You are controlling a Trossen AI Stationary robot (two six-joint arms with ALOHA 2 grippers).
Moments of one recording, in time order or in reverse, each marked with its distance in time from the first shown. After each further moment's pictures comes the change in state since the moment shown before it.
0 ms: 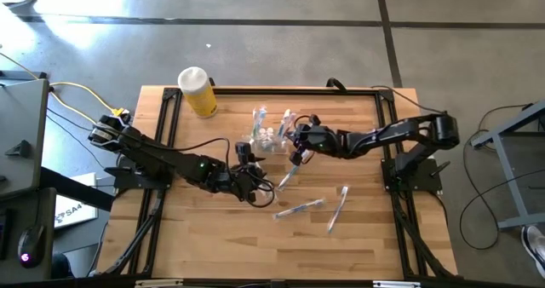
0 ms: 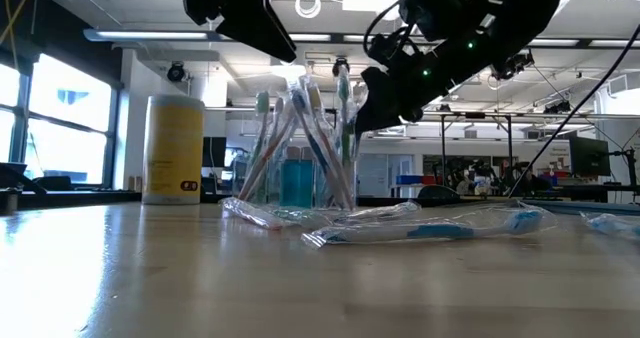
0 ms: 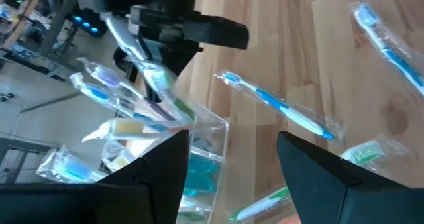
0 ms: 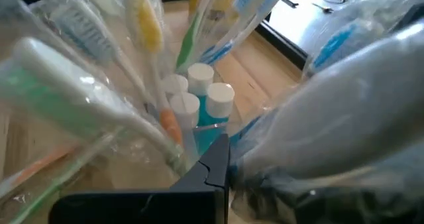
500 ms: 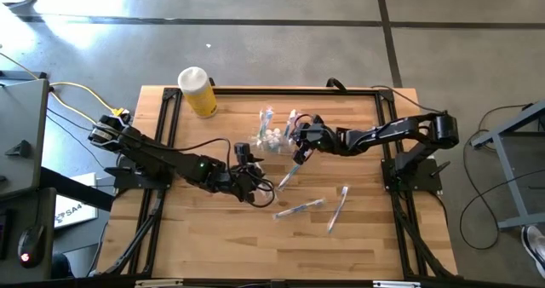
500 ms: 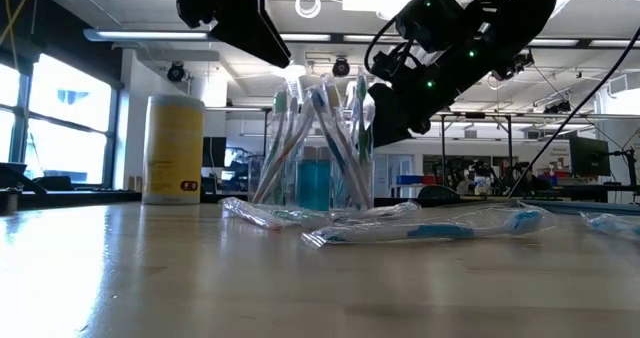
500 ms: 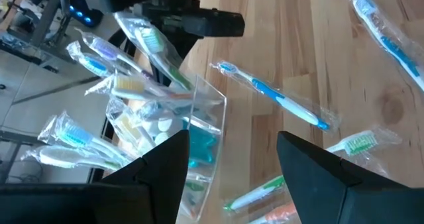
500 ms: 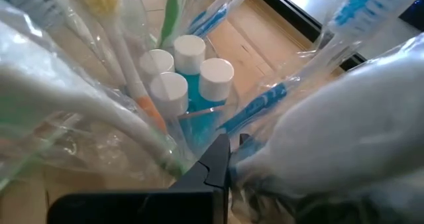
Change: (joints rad) left arm 0.000 0.000 0.000 -0.044 0.012 -0.044; right arm -0.037 0.001 -0.001 -0.120 -0.042 0.048
